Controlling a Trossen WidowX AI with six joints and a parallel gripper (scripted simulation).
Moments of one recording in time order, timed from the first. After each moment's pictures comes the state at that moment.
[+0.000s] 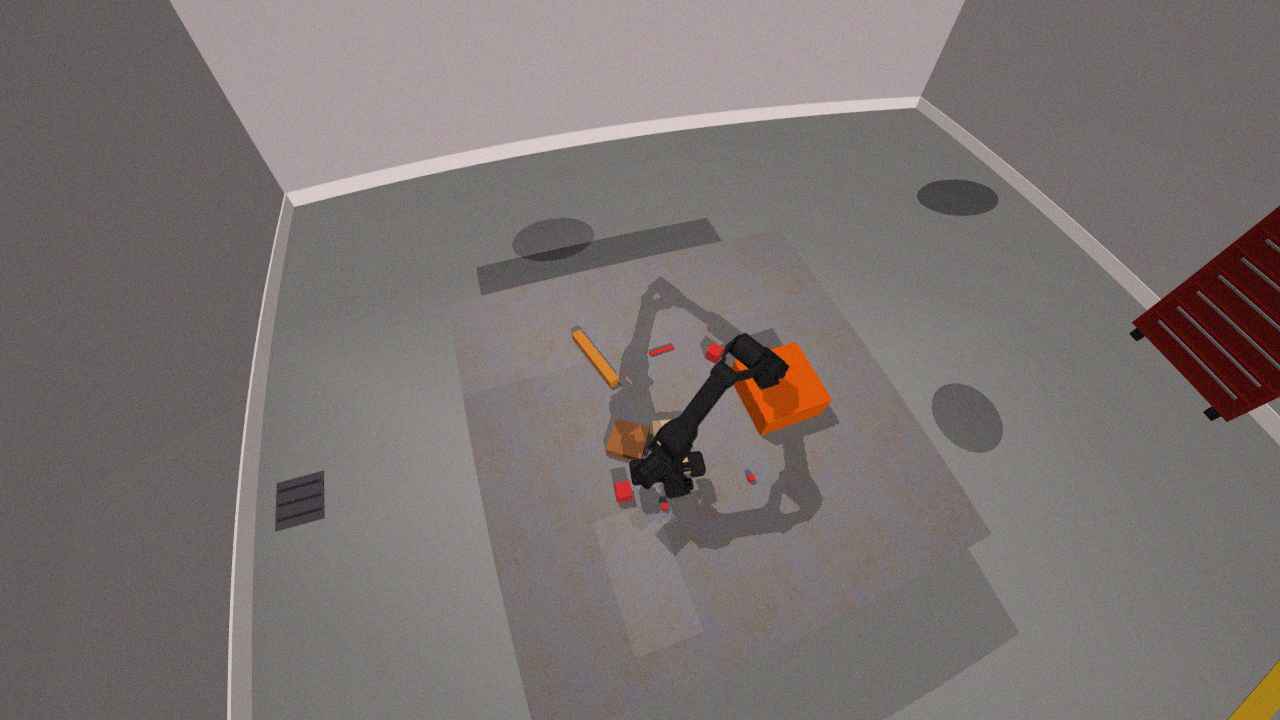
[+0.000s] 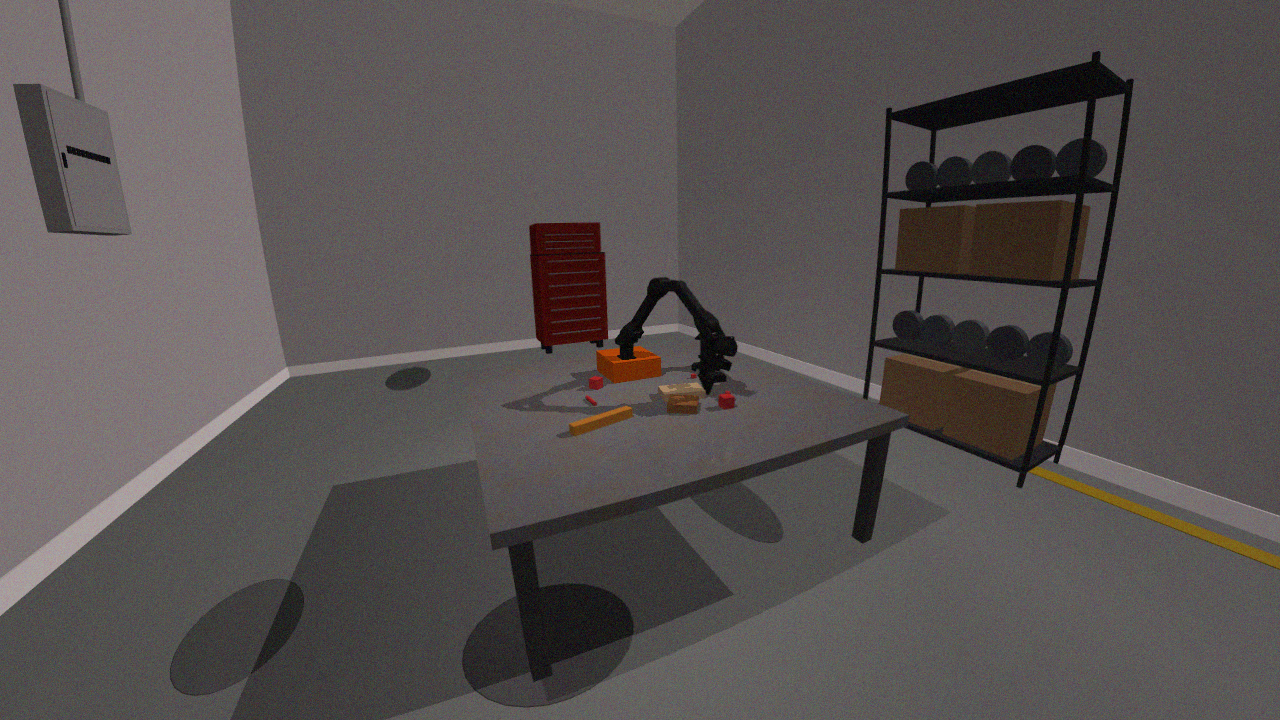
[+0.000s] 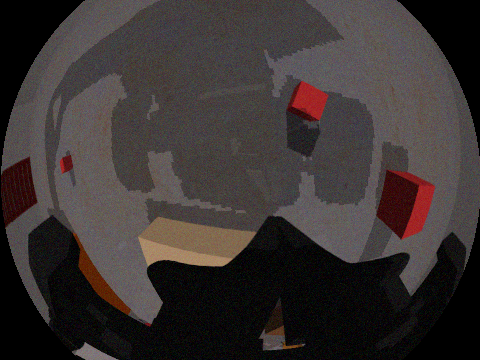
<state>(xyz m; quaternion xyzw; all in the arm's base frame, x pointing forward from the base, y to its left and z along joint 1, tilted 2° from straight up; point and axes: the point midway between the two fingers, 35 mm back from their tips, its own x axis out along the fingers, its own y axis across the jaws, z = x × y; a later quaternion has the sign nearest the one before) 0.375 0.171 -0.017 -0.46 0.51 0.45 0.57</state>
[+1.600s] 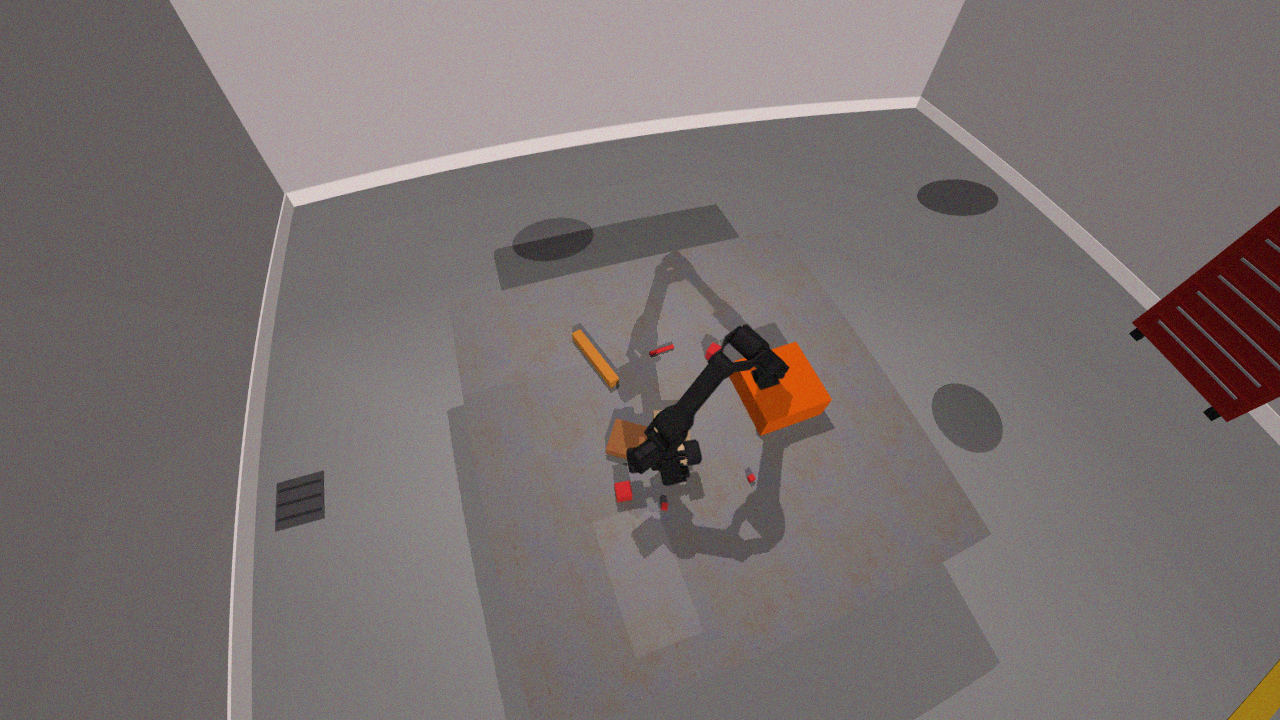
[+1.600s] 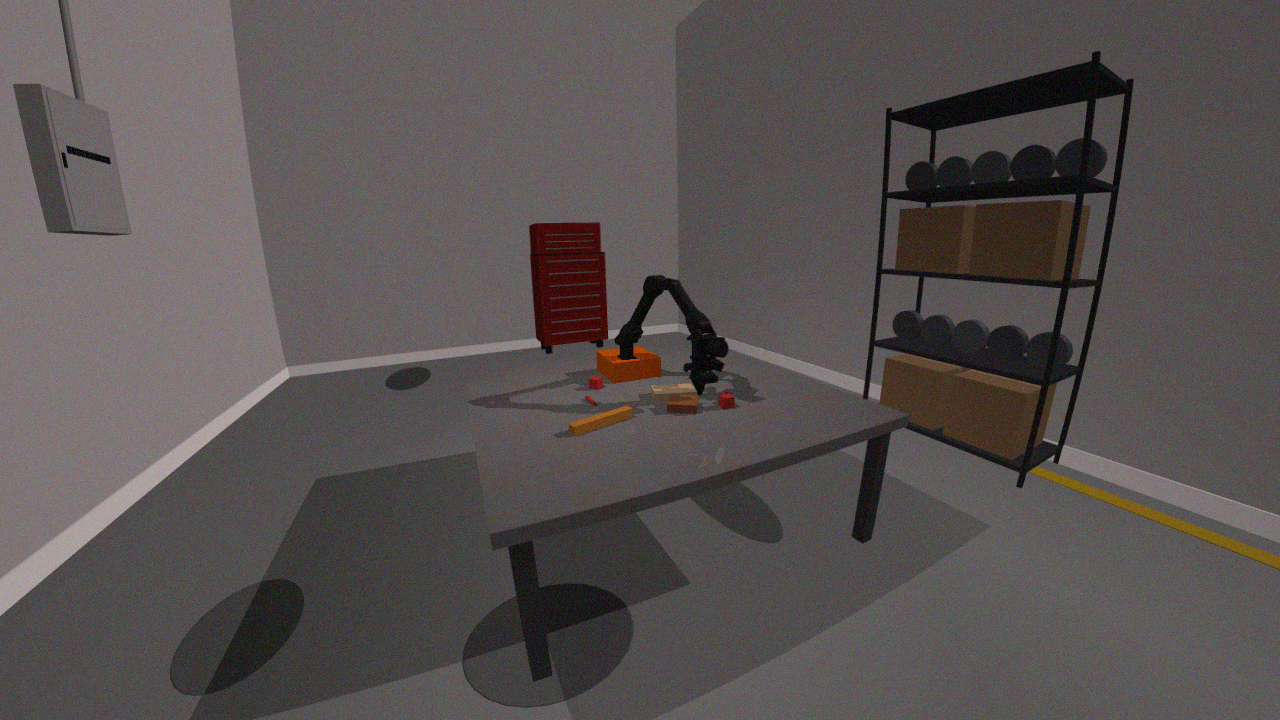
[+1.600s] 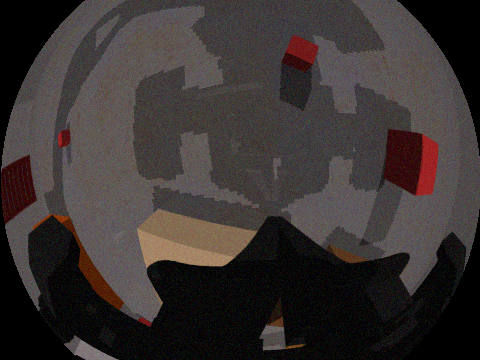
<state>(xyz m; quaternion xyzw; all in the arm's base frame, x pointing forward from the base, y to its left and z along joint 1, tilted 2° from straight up) 0.372 0.138 -0.018 -0.46 0.51 0.45 0.57</state>
